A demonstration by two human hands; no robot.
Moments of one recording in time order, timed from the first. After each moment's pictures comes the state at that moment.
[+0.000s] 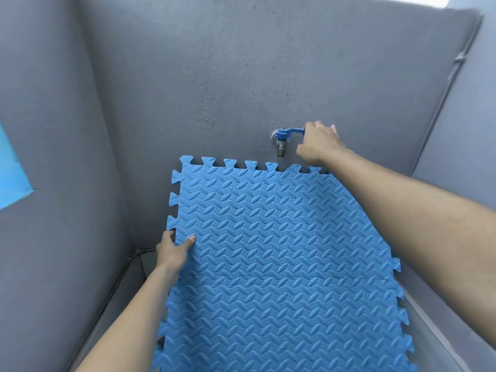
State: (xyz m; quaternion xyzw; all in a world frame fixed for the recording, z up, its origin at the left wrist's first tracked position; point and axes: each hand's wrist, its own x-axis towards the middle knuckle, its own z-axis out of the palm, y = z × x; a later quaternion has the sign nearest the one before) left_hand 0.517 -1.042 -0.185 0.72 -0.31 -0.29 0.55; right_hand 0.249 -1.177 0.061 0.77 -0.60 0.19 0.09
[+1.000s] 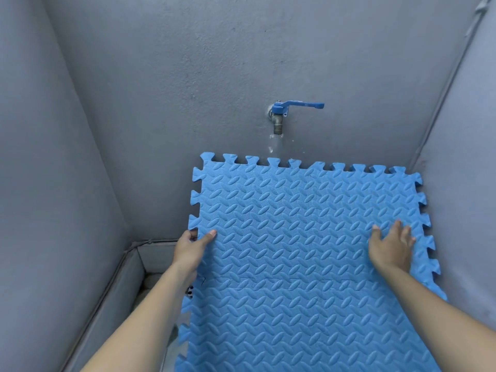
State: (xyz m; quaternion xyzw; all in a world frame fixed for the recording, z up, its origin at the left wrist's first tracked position) left_hand 0.477 -1.055 -0.196 0.66 -0.27 -0.39 0.58; right_hand 0.088 -1.156 -0.196 0.49 -0.78 0.36 -0.13
